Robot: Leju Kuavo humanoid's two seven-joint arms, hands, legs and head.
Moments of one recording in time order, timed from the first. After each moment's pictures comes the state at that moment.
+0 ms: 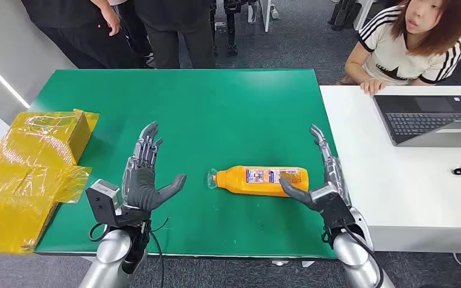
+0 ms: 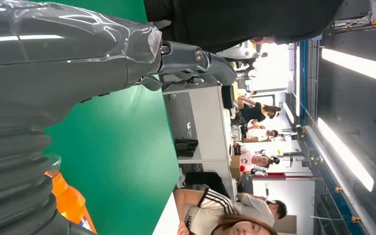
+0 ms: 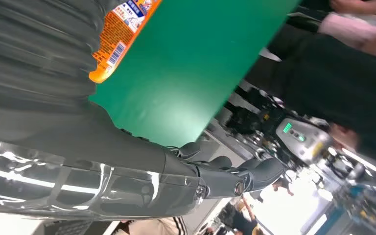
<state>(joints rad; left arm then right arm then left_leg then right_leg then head) -0.20 -0.10 -0.39 -1.43 -0.01 0.19 -0.63 -0.23 -0.14 0.38 -1.46 0.28 -0.21 -0.37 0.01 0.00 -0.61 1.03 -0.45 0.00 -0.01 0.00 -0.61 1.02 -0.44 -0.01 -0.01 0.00</state>
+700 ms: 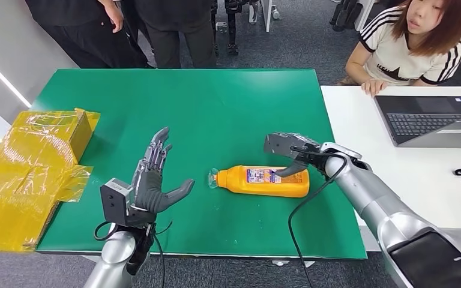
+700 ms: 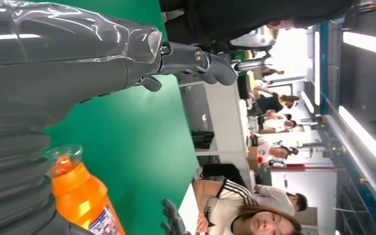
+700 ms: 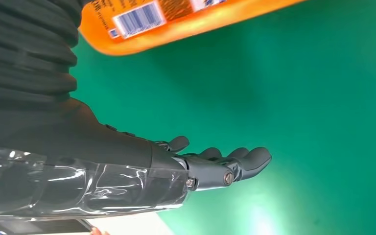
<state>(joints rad) -0.19 -0.11 -0.40 -1.40 -0.05 0.15 -0.59 -0.90 -0.17 0.75 -0.63 0.33 0.36 -0.08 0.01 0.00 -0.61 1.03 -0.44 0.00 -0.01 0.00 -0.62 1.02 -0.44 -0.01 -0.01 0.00</state>
